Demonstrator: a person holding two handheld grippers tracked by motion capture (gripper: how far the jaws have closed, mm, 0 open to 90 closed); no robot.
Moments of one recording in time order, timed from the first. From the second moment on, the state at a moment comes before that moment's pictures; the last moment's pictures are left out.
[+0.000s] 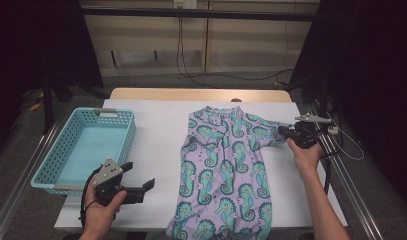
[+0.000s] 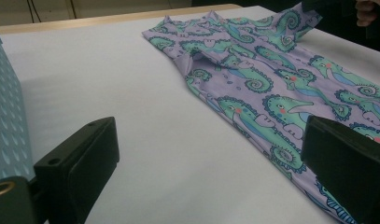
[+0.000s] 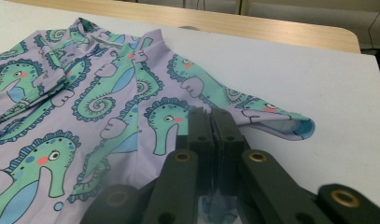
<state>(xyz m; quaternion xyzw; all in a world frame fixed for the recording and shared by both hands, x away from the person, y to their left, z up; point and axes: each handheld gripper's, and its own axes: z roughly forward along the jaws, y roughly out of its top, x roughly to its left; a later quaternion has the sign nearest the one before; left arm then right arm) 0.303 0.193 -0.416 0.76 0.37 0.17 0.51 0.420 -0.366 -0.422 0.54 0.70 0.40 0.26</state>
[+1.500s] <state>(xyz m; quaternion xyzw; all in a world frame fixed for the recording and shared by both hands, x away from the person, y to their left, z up) 0.303 0.191 -0.418 0.75 0.36 0.18 0.52 0.427 -0.300 -0.428 0.47 0.75 0.41 0.22</state>
